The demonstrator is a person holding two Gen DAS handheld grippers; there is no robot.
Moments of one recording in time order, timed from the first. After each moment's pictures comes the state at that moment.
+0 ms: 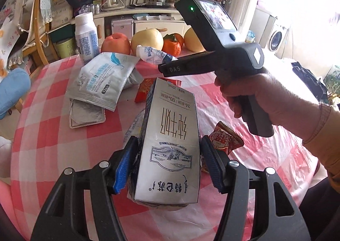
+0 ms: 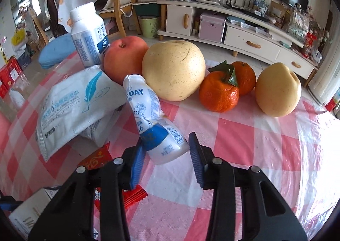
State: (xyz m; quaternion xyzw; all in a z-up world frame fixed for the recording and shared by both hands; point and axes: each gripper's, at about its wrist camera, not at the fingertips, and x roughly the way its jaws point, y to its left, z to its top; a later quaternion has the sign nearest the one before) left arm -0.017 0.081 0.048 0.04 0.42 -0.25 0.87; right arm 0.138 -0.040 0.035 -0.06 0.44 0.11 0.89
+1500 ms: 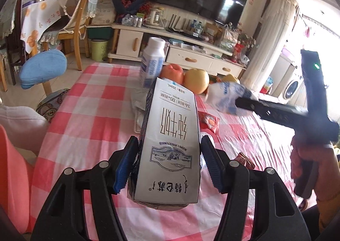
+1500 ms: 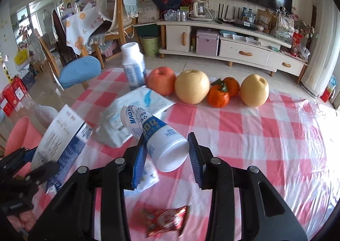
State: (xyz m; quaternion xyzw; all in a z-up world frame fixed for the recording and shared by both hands) left arm -0.026 0.192 0.086 -0.08 0.36 -0.16 0.92; right arm 0.018 -0.009 0.129 0.01 0.39 0.11 0.91
